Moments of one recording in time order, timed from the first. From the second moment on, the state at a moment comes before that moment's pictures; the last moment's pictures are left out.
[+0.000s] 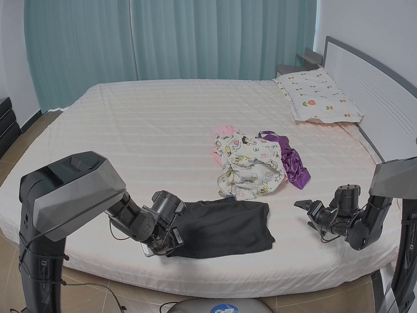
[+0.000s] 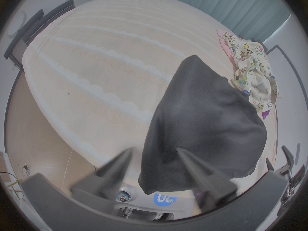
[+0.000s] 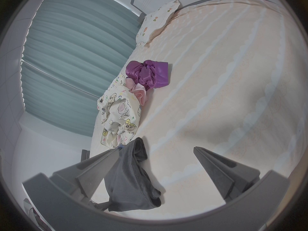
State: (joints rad) left arm -0.48 2.35 -1.10 -0.08 0.13 -0.88; right arm 0.13 2.31 -0.54 -1.21 0.17 0.92
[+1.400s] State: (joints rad) left arm -0.35 2.60 -1.63 -0.08 0.11 -0.87; right arm 0.33 2.38 -0.48 -1.27 0.16 0.67
